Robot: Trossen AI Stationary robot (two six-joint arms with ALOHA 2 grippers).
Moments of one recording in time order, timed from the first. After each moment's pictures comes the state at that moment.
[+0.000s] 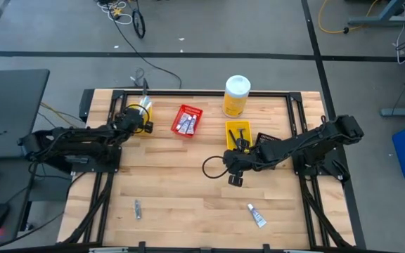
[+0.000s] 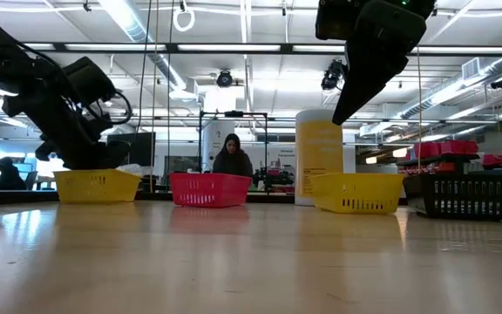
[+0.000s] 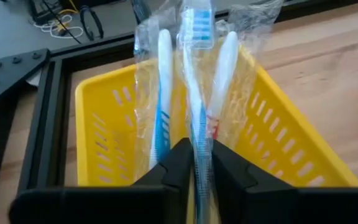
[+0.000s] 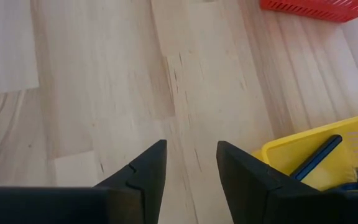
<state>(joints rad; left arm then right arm) 0.58 1.03 0.16 0.08 -0.64 -0.45 0.26 1.56 1.12 -0.66 0.31 0.37</state>
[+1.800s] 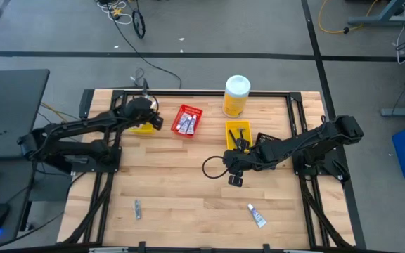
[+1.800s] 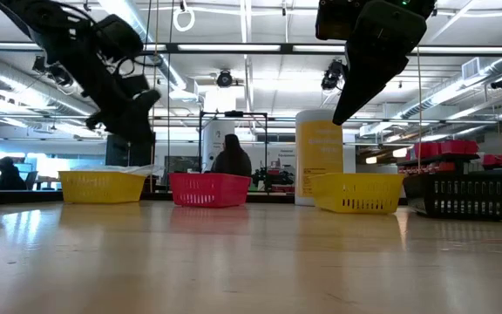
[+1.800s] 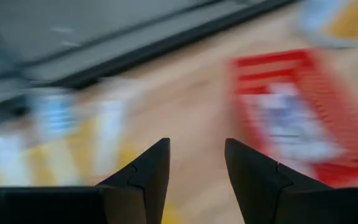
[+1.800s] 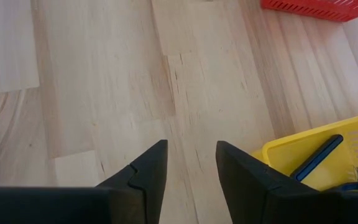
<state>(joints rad) 0.54 1.01 0.52 -0.22 -0.33 -0.36 0.26 1.56 1.12 -0.66 0.31 0.37</state>
